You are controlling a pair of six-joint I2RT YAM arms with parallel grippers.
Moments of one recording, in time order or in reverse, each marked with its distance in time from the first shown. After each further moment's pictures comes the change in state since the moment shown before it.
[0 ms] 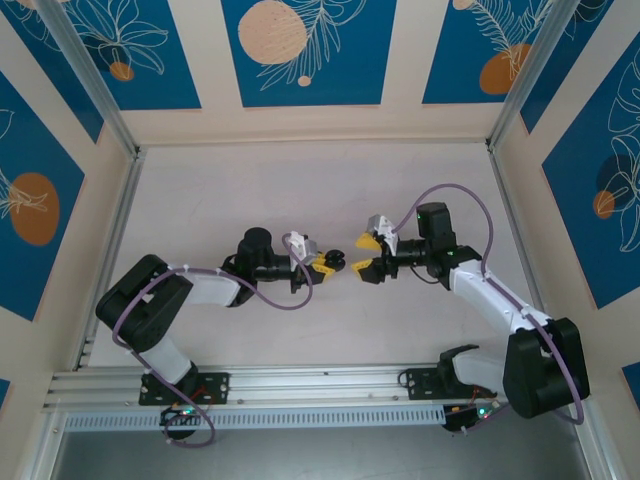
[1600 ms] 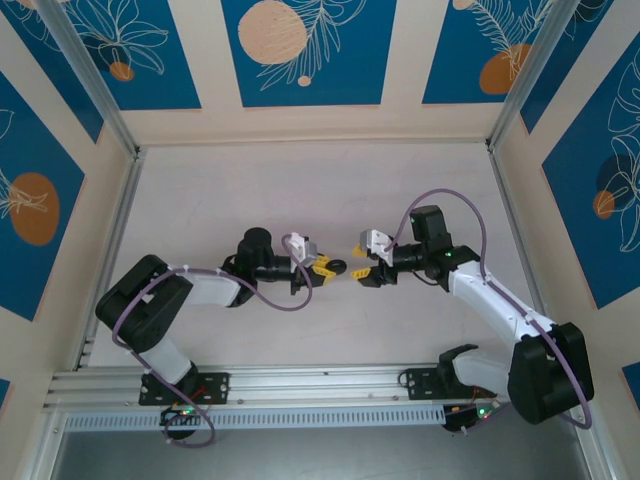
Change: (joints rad) left arm 0.000 -0.002 0.000 0.023 0.062 -0.016; right arm 0.056 -0.016 0.032 -0.141 0.077 -0.298
